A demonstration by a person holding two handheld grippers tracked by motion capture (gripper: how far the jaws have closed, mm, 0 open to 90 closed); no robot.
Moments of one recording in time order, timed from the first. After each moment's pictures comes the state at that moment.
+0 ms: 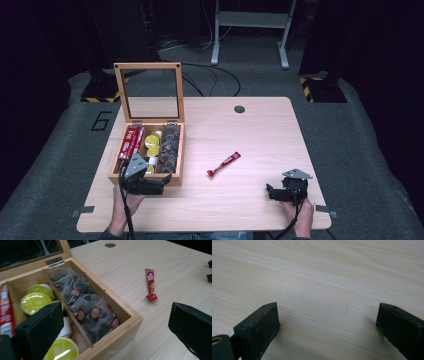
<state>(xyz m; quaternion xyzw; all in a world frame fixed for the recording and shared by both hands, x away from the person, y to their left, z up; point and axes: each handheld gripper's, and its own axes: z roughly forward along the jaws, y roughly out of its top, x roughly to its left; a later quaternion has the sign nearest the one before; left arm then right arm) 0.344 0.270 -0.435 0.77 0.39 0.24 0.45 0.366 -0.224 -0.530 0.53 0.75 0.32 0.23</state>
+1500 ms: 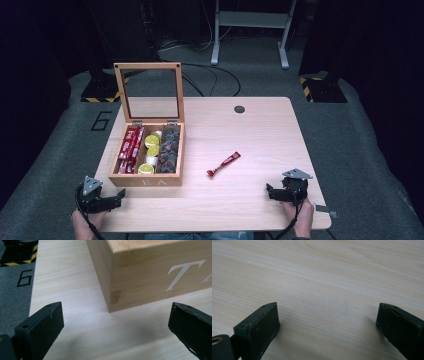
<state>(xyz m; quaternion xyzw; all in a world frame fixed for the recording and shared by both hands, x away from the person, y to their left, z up) 0.320 0.398 -0.528 0.71 0.55 0.27 0.35 0.367 -0.223 -0.530 0.54 0.74 0.32 0.23</state>
